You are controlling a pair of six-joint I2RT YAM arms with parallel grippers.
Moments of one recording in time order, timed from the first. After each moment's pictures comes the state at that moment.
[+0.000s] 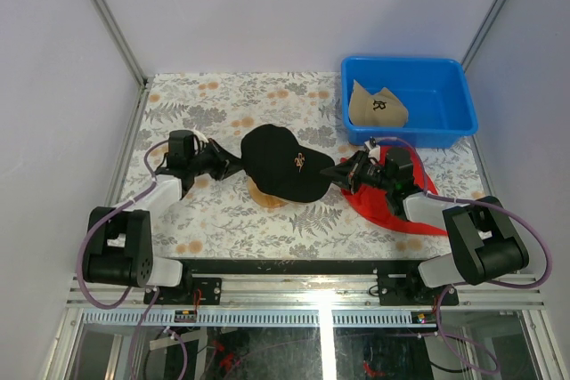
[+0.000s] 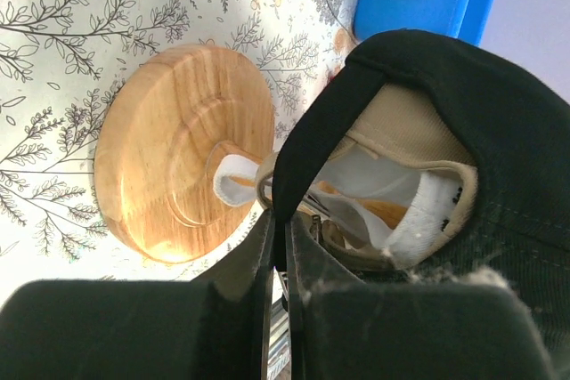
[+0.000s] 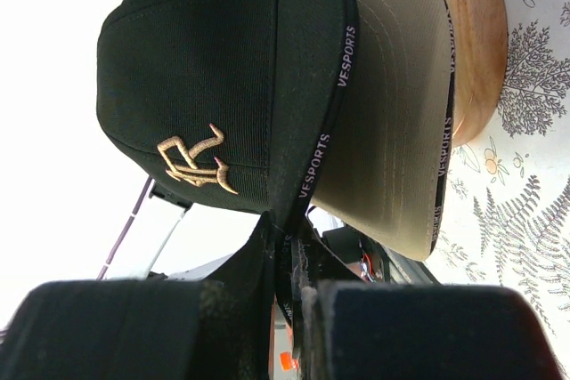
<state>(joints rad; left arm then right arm) -0.06 1.38 0.66 0.08 0.64 -0.98 0.31 1.43 0.44 0.70 -0.75 1.43</state>
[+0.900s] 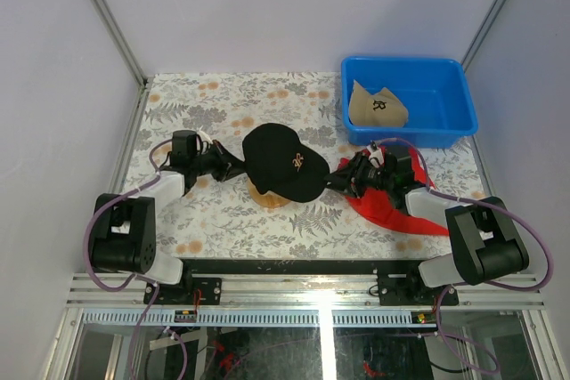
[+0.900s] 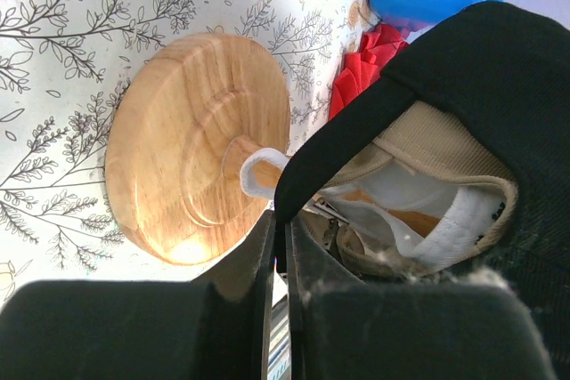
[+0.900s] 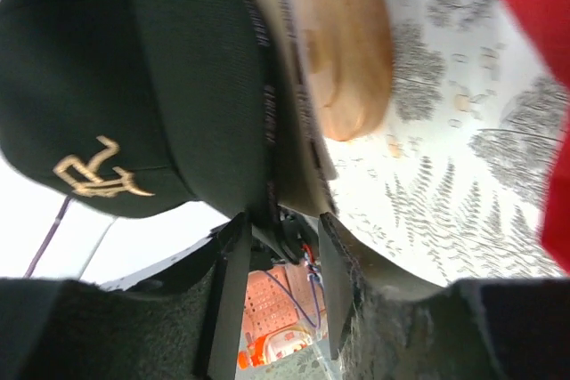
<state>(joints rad) -0.05 1.48 0.66 0.14 0.72 -0.90 0.27 1.43 0.49 0.44 -0.76 1.21</state>
